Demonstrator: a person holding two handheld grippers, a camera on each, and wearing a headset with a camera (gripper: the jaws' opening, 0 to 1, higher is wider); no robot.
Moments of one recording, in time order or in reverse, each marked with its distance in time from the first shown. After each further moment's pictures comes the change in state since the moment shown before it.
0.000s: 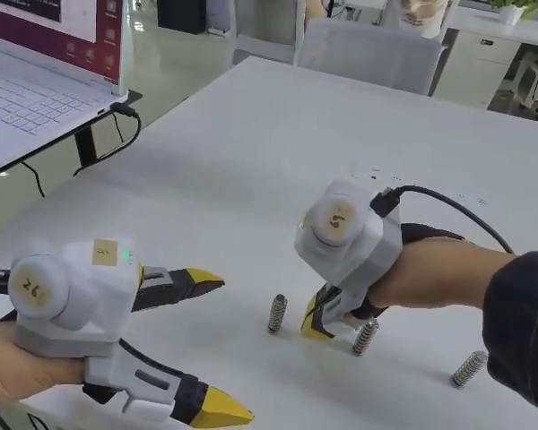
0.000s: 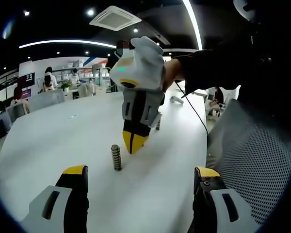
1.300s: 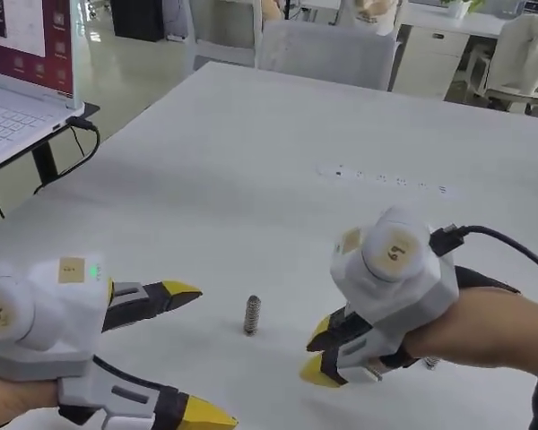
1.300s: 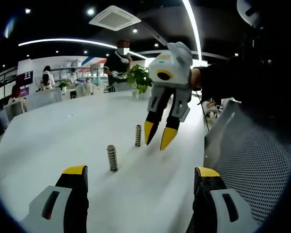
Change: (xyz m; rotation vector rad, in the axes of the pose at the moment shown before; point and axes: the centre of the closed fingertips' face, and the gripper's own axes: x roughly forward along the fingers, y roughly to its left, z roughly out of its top) left arm 0.003 -0.006 0.001 -0.016 -0.005 -0.028; right arm -0.028 0.040 -0.022 0.164 -0.180 -0.039
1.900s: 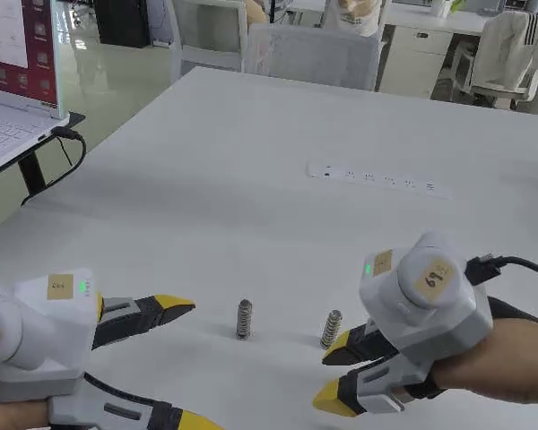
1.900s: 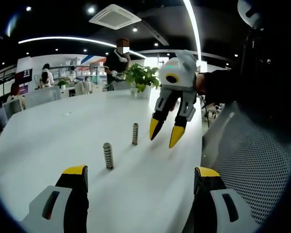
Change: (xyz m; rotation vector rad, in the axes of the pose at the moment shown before) left arm 0.000 -0.006 -0.003 -0.014 0.007 -0.013; right arm -0.012 0.010 -0.023 0.100 -0.080 -0.025
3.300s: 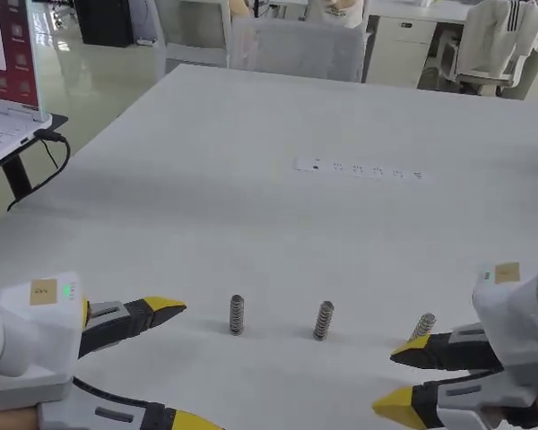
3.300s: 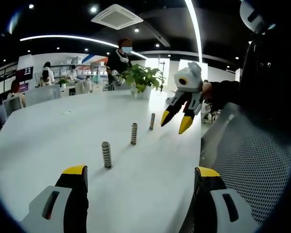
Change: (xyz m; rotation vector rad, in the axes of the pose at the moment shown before) left arm 0.001 -0.003 0.000 -0.020 -0.003 -0.005; right arm -0.051 -0.013 -0.049 0.234 -0.146 -0.122
